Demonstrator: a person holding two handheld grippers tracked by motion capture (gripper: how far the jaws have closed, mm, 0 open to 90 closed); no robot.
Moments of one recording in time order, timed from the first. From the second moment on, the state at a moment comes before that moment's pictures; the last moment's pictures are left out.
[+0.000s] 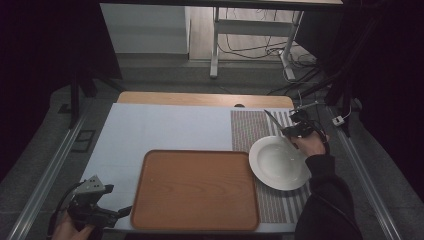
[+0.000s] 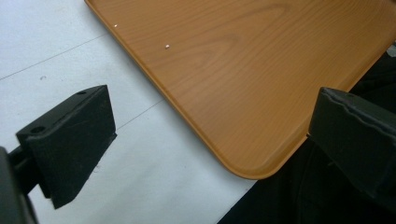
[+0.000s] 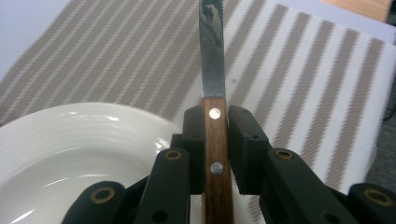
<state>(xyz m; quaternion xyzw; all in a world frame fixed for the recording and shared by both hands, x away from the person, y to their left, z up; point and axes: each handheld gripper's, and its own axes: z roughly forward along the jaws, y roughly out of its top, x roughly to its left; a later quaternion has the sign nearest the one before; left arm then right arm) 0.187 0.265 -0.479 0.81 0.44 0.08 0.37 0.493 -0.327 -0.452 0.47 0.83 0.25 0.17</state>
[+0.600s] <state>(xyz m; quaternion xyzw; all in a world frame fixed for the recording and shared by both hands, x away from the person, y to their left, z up) 0.187 0.265 -0.479 0.81 0.44 0.08 0.38 0.441 -0.273 -0.463 0.40 0.87 0.26 0.14</state>
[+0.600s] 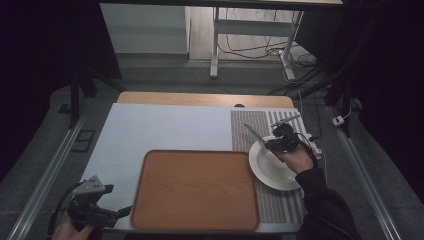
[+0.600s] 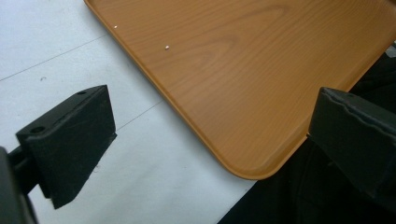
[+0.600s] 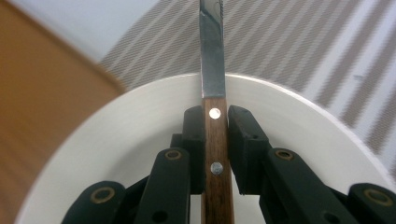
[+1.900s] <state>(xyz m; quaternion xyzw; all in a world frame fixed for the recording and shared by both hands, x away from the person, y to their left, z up) 0.188 0.264 -0.479 0.81 0.44 0.08 0.37 0.314 -0.175 -0.467 0.25 0.92 0.30 0.07</state>
